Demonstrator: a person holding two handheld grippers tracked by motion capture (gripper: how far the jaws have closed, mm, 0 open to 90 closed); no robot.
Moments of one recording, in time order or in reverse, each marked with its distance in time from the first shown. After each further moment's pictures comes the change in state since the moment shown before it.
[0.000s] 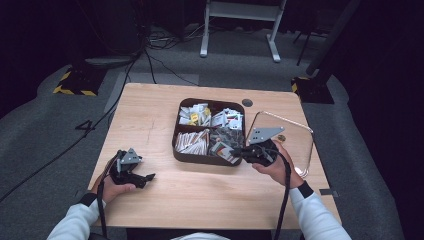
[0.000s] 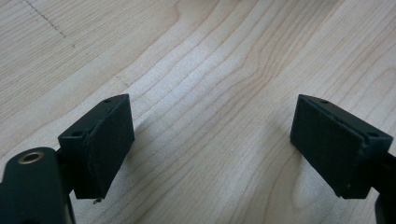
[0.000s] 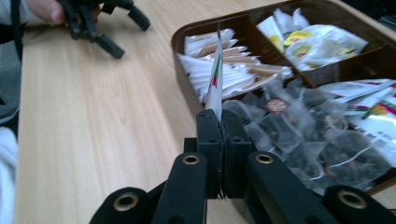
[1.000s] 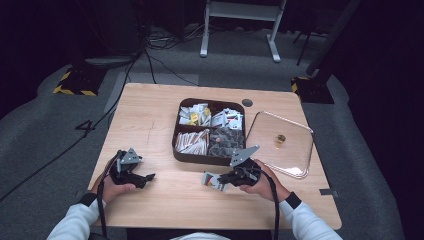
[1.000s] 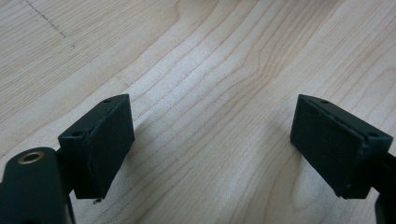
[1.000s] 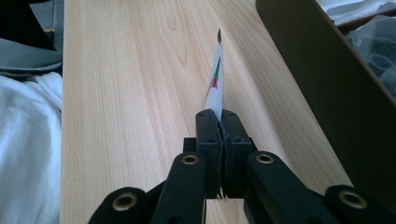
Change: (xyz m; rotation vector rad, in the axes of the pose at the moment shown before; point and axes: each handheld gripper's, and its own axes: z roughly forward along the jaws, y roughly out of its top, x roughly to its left) left arm 0.000 0.000 0.000 0.000 0.000 0.000; right arm 0.031 -0.035 0.054 0.165 0.194 0.014
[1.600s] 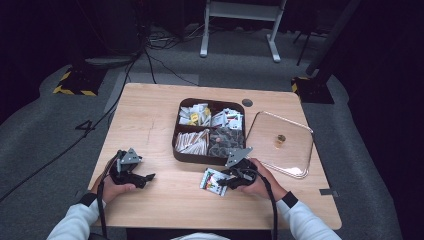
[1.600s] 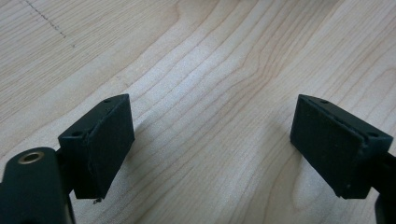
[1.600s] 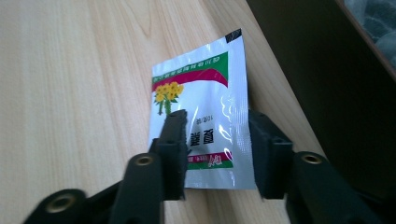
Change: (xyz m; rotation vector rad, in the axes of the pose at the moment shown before) left arm 0.000 0.000 0.000 0.000 0.000 0.000; right arm -0.006 -0.003 0.017 0.099 -0.107 -0.027
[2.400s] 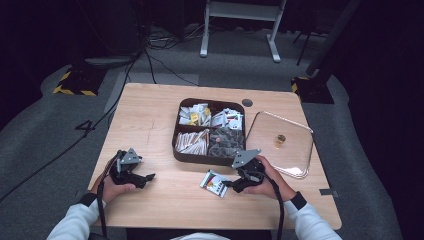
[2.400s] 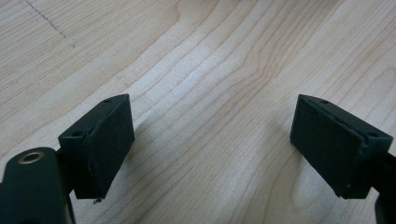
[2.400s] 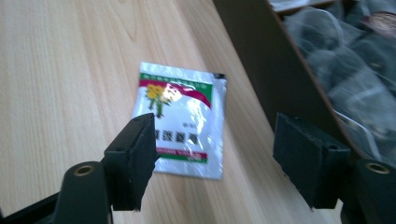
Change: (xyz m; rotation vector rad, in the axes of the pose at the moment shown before) left arm 0.000 0.000 0.000 0.000 0.000 -0.001; right arm 0.005 -0.004 -0.029 -0.040 -0.118 -0.055
